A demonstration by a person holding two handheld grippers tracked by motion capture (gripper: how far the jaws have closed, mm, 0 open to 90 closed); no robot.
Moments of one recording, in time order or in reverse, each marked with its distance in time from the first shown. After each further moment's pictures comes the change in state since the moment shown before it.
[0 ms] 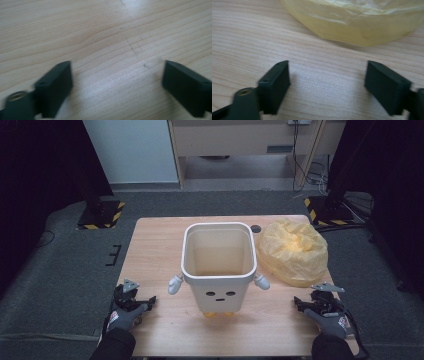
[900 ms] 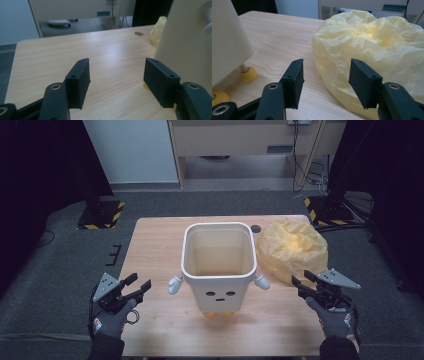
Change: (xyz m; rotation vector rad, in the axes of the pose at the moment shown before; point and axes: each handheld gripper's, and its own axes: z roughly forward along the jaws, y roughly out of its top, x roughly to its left) left arm -0.038 0.045 -0.105 -0.461 -0.156 -0.023; right arm 0.031 0.058 -0.068 -0.362 0.128 -0.045
